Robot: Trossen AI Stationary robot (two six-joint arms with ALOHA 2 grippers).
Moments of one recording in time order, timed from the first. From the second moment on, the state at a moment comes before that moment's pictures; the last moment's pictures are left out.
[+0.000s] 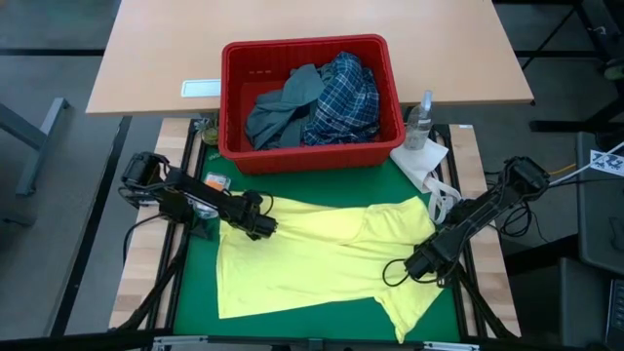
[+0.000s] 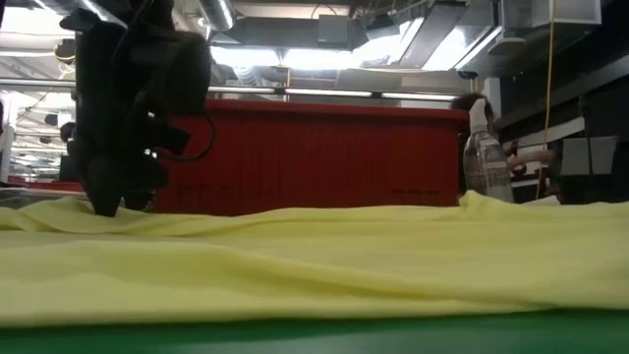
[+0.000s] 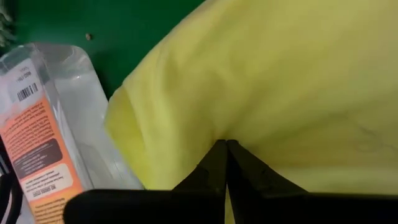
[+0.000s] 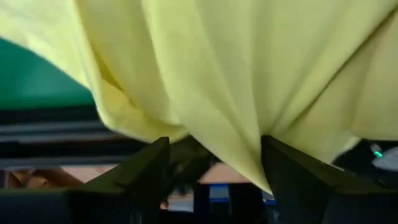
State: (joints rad) left arm -0.20 1.67 0.86 -1.04 -0.35 -1.14; right arm 0.74 1.44 0.74 -1.21 -0.46 0.73
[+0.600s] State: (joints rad) left arm -0.24 1.67 0.89 -1.09 -0.34 -1.12; right arm 0.74 1.44 0.83 -1.39 -0.35 0.68
